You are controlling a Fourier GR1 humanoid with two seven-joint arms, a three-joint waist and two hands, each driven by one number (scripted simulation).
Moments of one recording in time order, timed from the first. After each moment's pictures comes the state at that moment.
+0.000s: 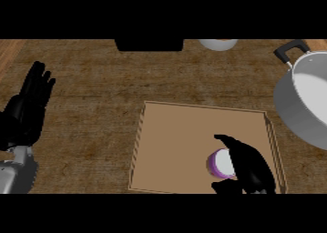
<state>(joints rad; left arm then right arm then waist) -0.19 0.31 0.02 -1.64 0.18 0.23 0.21 -0.02 -0.27 0.50 -1.79 0.66 0.15 0.83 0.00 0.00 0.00</state>
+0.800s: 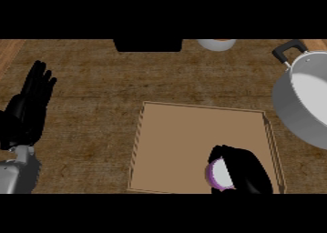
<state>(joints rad) -0.19 0.26 0.06 -1.64 0.13 0.19 0.23 0.03 -0.27 0.53 -1.80 0.79 0.18 0.62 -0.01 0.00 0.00</state>
